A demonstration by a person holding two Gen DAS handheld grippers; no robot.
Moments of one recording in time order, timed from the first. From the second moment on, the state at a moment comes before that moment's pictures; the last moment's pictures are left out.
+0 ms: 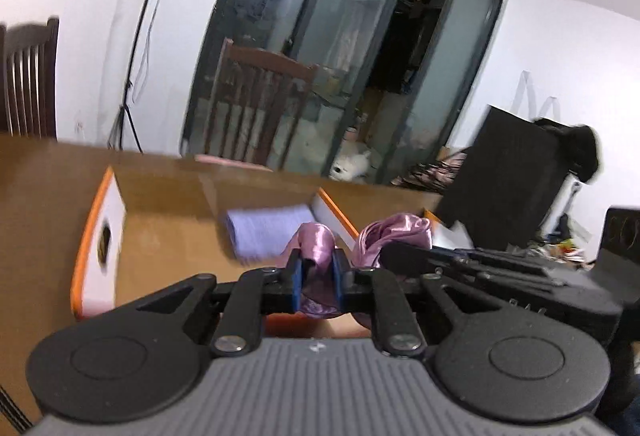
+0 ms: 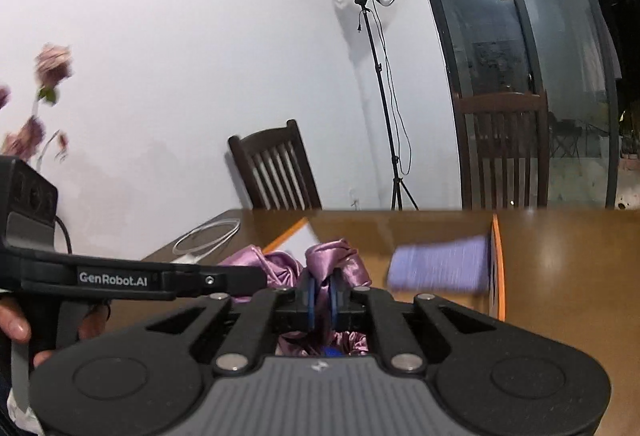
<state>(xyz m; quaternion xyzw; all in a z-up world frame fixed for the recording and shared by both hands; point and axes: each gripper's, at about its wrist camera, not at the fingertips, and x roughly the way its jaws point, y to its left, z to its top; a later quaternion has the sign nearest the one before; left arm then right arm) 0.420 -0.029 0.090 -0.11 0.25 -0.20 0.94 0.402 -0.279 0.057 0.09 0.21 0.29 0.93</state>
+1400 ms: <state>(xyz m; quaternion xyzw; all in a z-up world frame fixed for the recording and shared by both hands) 0.271 0.033 0.132 0.07 0.14 -0.06 0.99 0.364 -0.280 0.138 -0.01 0.18 0.22 0.96</state>
